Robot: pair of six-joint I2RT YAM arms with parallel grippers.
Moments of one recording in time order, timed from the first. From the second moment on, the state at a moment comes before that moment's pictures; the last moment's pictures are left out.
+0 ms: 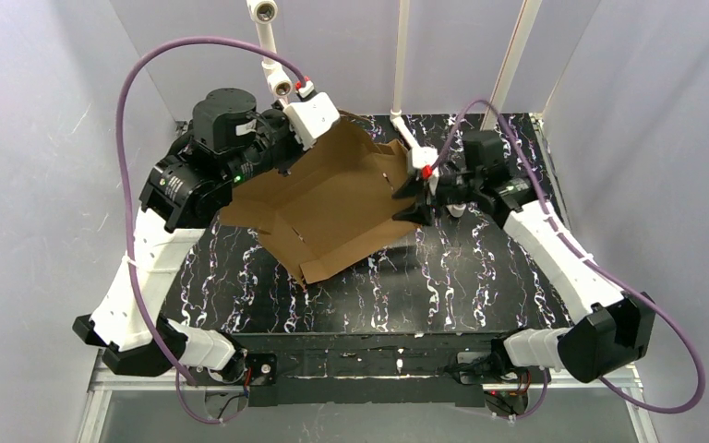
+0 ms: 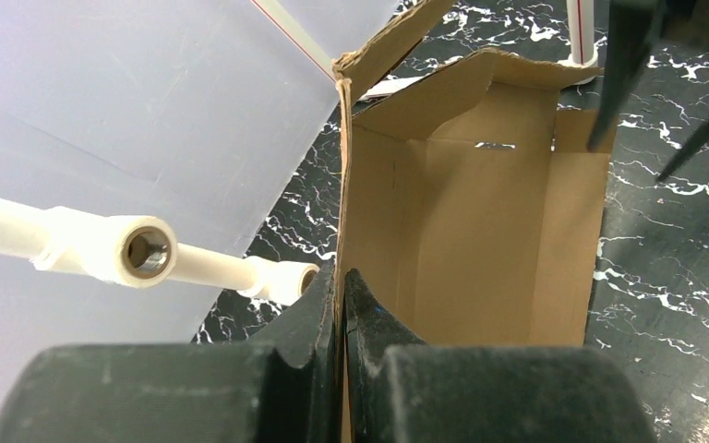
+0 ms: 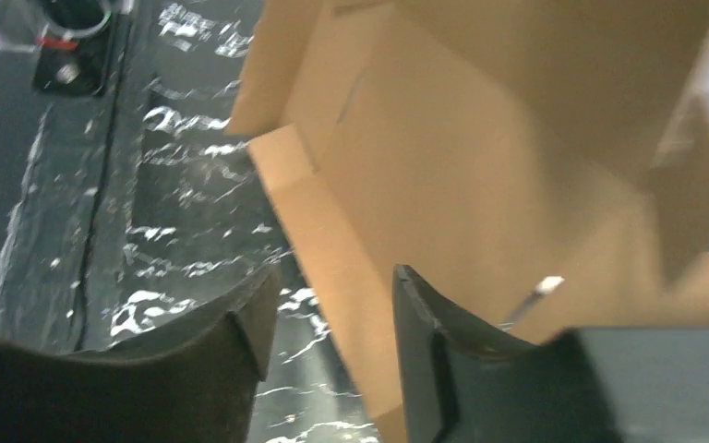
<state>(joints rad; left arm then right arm) -0.65 1.35 1.99 -0.95 0.05 0.58 0.41 1.29 1.28 -0.56 -1.00 -0.68</state>
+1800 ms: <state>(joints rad) -0.53 1.40 1.90 -0.92 0.31 -0.17 0.60 1.40 0.73 0.19 -0.45 -0.54</state>
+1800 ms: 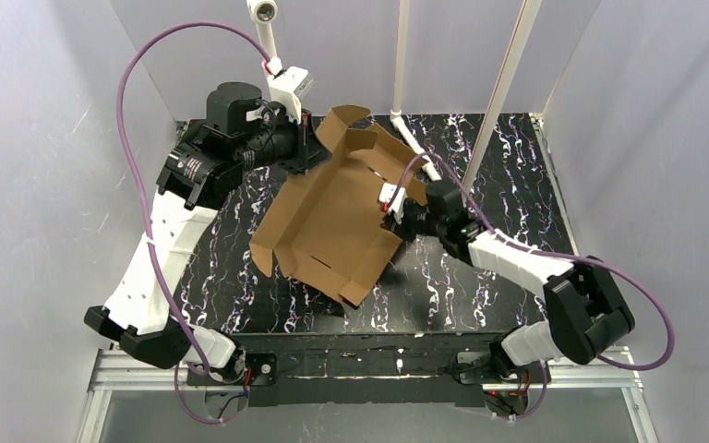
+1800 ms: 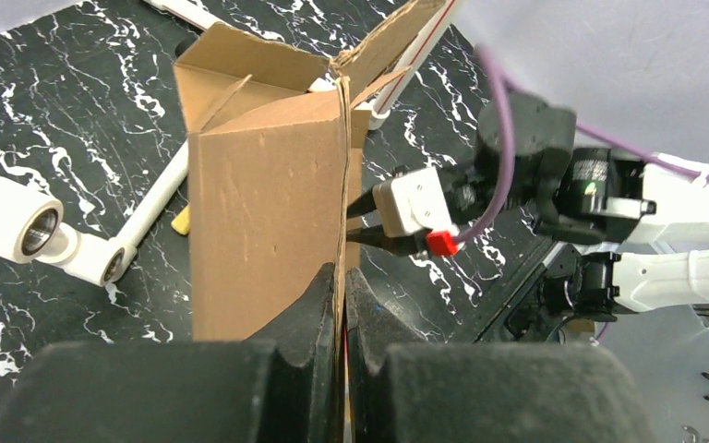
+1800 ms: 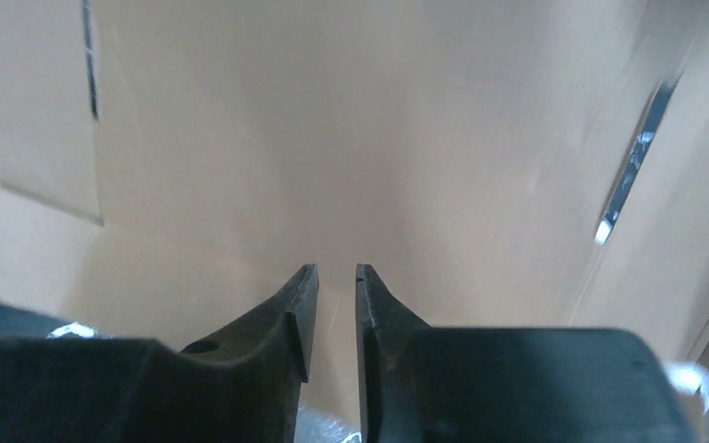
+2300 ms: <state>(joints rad) -0.52 1.35 1.86 -0.90 0.35 -0.16 0.51 1.32 1.47 -0.65 -0.82 -0.75</state>
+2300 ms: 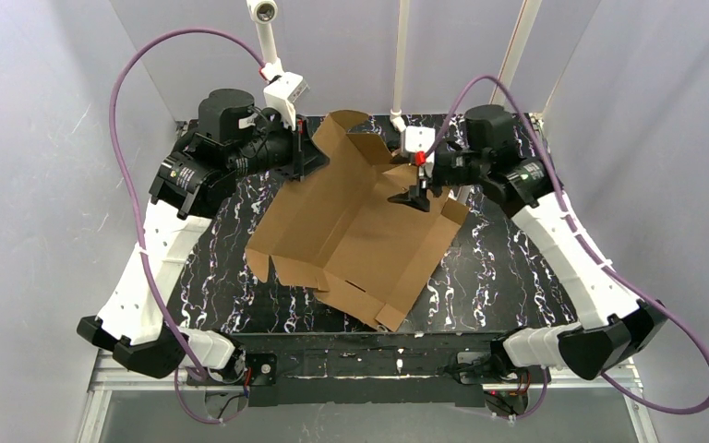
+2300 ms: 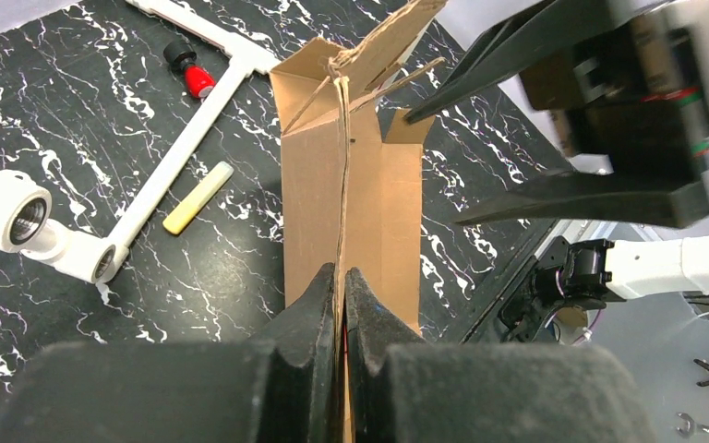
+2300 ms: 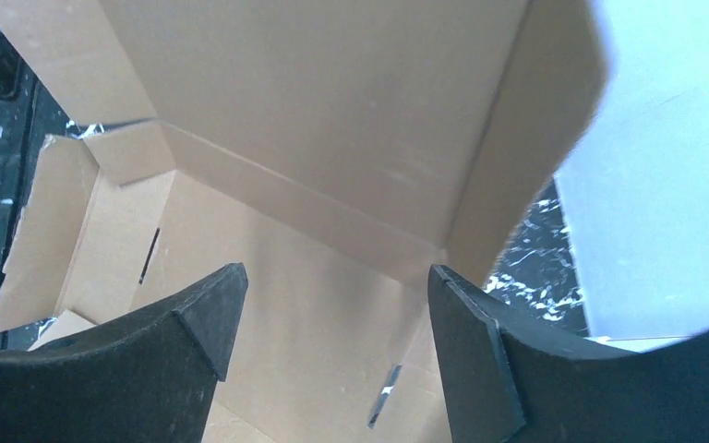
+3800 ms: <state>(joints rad) -0.36 0.99 1.44 -0.74 0.67 -0.37 0.41 1.51 1.62 -0.38 -0.96 -0.28</state>
